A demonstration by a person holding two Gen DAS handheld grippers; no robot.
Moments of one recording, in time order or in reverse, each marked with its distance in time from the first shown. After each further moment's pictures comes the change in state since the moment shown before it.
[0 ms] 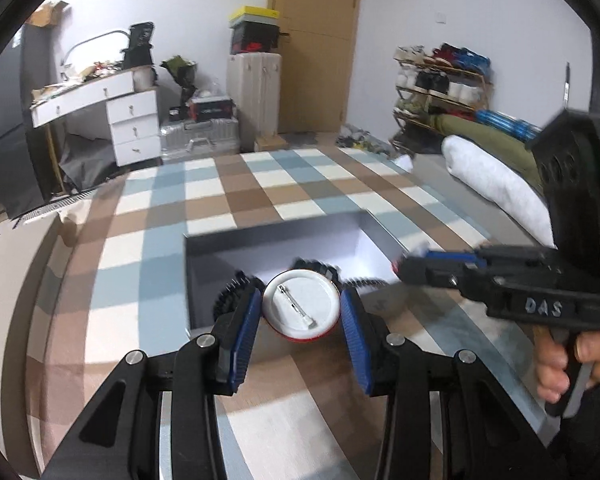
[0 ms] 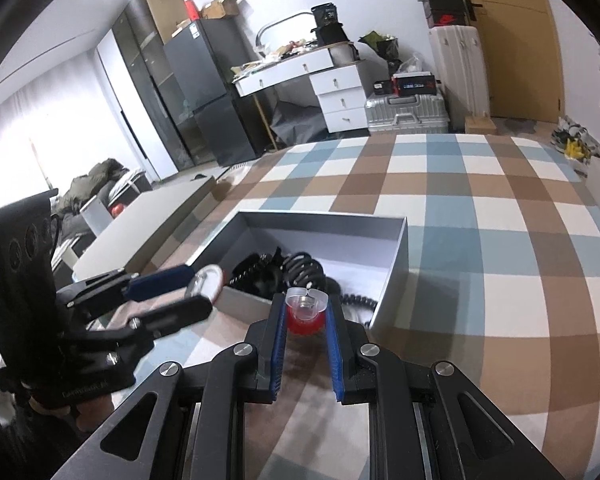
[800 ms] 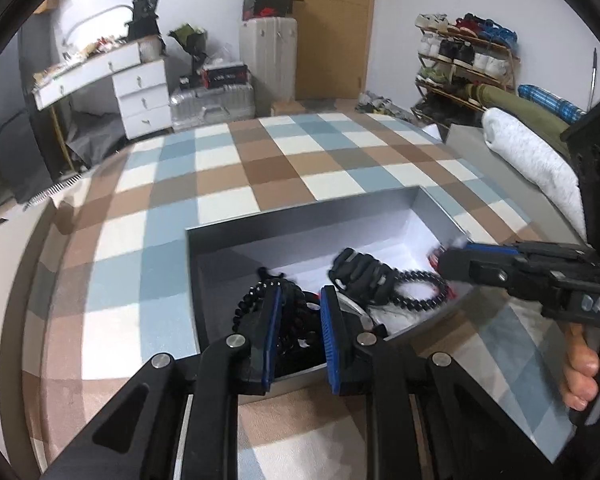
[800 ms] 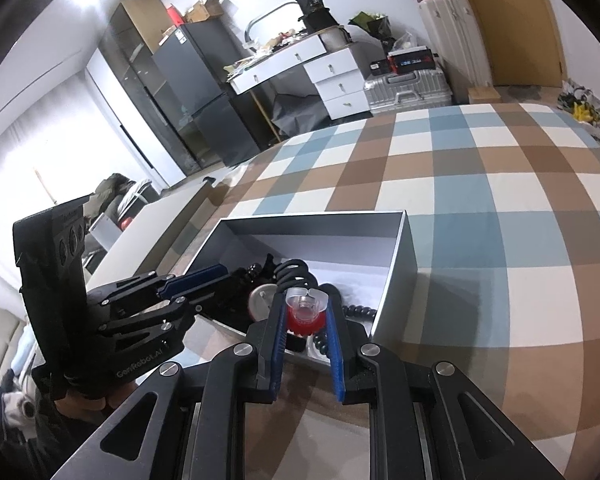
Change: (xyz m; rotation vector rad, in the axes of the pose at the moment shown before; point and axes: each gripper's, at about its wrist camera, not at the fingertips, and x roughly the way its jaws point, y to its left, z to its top) left arm 0.040 0.012 0.003 -0.006 0.155 0.035; right arm 0.025 -0.021 0.008 0.101 0.046 0.075
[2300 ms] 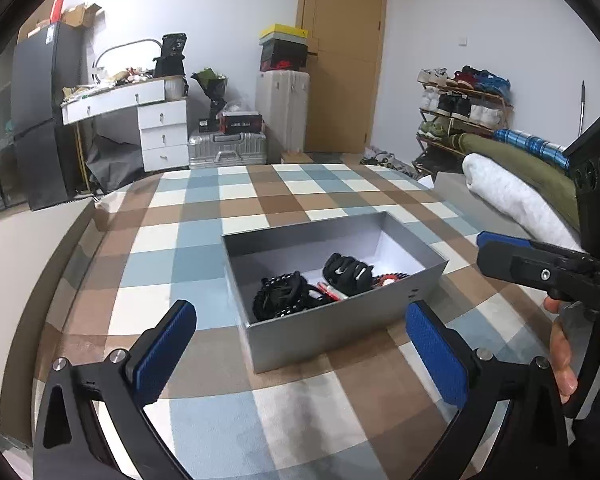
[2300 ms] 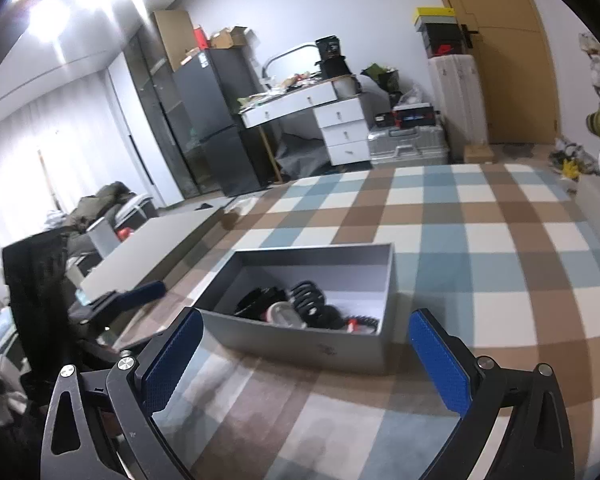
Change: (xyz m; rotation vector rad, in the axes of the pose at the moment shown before) left arm -0.051 0.003 -0.041 -0.048 -0.238 0.041; right arm -0.048 0.025 -0.021 -0.122 -0.173 -0.053
